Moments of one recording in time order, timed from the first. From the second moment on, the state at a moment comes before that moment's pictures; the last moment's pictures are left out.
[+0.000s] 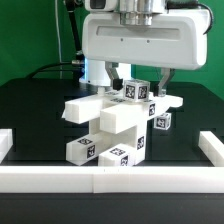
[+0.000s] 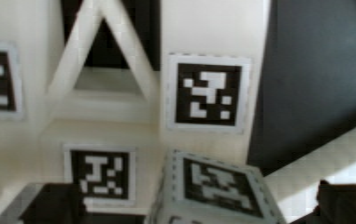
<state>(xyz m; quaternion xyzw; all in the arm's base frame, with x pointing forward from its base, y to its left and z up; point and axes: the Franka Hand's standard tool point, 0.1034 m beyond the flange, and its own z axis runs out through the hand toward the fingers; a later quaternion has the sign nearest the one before) 0.559 0.015 0.115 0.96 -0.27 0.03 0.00</state>
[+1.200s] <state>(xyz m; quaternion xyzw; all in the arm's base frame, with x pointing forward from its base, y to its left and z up) 0.560 0.007 0.115 0.99 0.14 0.03 0.02</state>
